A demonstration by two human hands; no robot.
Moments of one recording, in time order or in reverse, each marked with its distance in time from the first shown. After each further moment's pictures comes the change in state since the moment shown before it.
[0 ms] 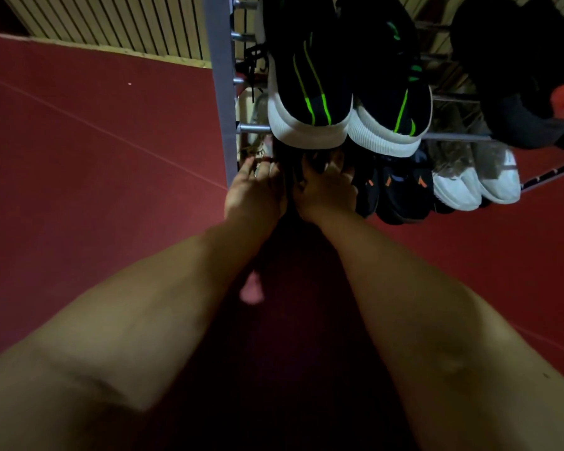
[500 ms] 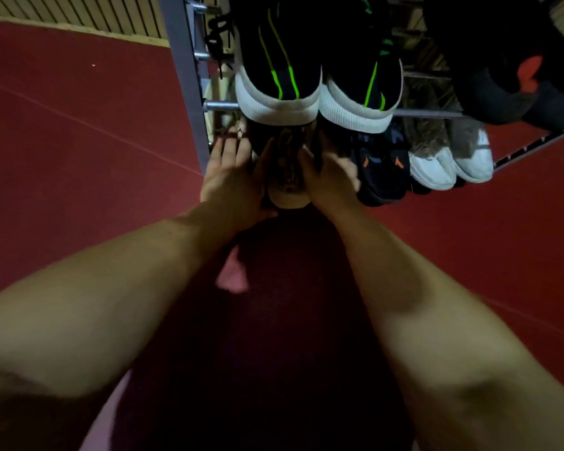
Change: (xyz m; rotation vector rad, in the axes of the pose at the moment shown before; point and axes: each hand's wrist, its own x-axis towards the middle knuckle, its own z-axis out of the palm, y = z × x) left_hand -0.004 0.003 0.006 -0.074 0.015 0.014; right_hand -0.012 0.039 -0.004 0.516 0.124 0.099
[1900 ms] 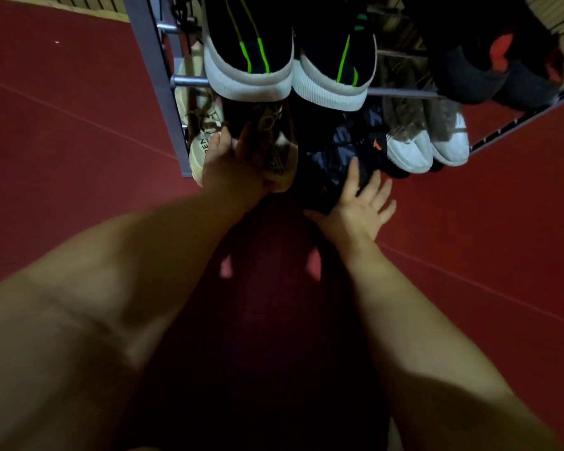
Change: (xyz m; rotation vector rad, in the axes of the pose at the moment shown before) left_hand 0.020 0.032 0.024 -0.111 0.052 -0.029; right_hand -0.056 0.066 -0.017 -0.439 0.128 0.178
